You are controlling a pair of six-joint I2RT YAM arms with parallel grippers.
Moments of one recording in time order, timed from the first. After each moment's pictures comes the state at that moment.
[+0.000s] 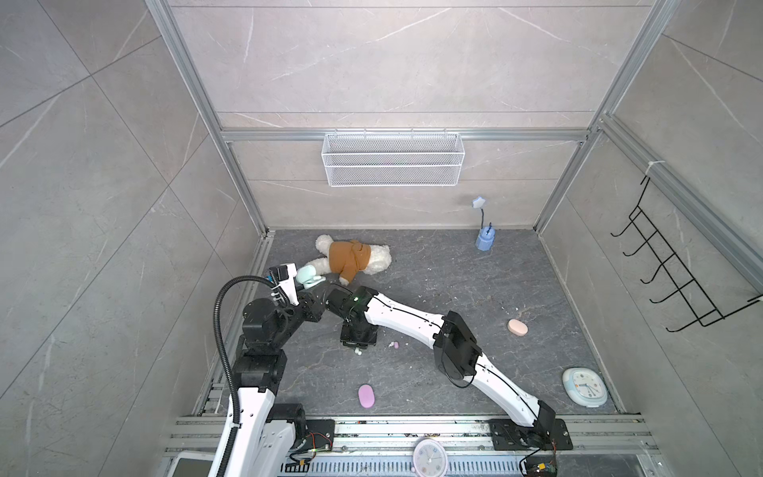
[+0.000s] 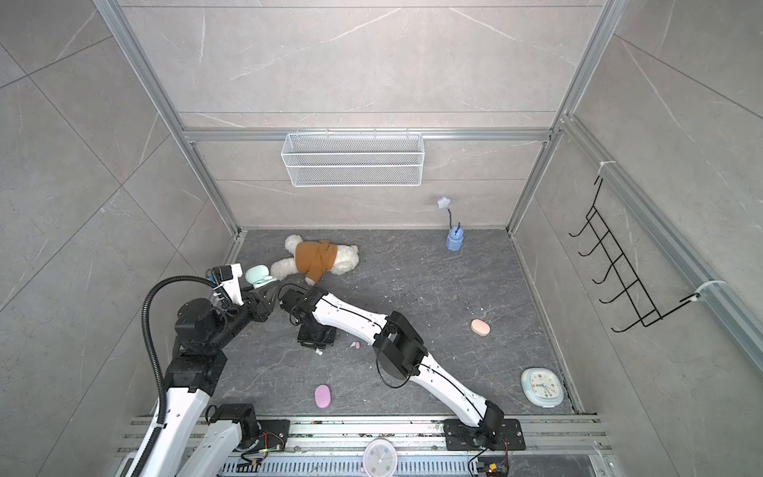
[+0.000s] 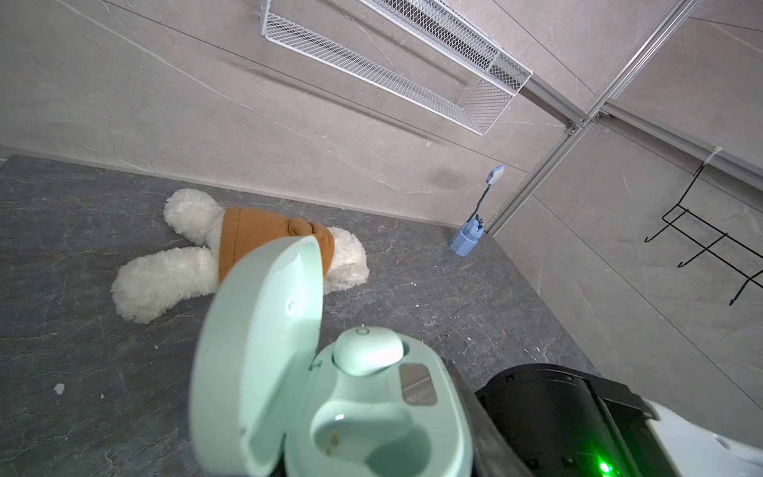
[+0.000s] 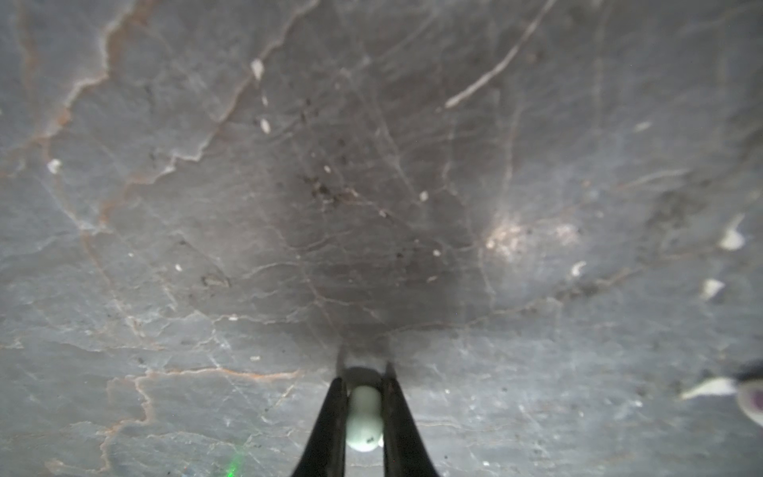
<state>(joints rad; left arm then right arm) -0.05 0.65 0.62 -0.13 0.46 -0.36 1.05 2.60 2.41 -1.28 -0.13 1.10</state>
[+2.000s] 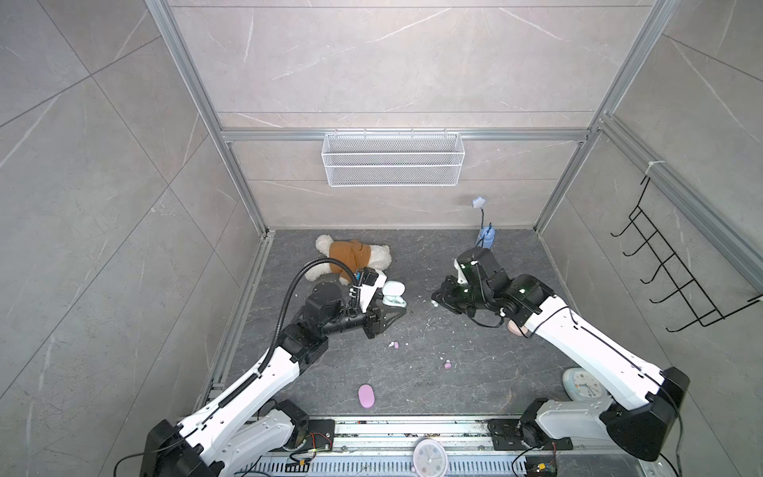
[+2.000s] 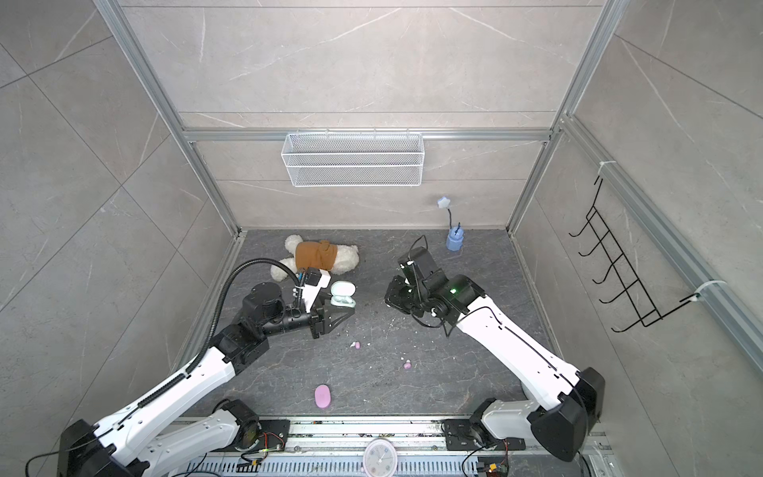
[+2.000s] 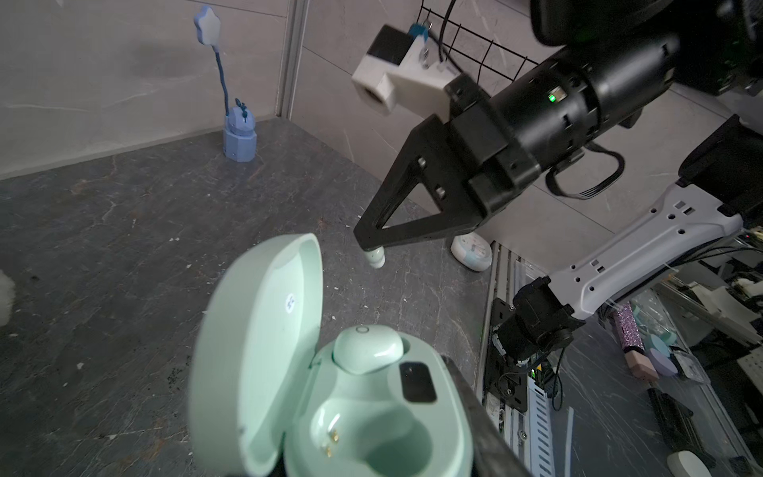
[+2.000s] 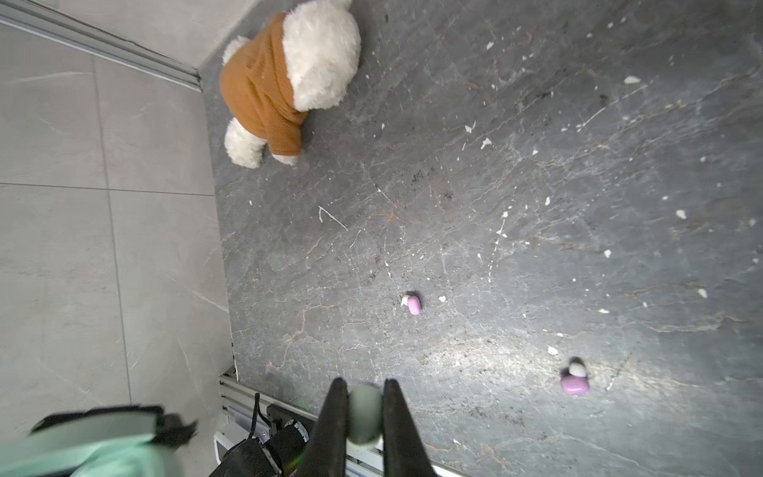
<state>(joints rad) -0.64 1.02 0.74 0.05 0.63 -0.21 0.67 1.29 1.33 -0.85 -0.10 0.96</state>
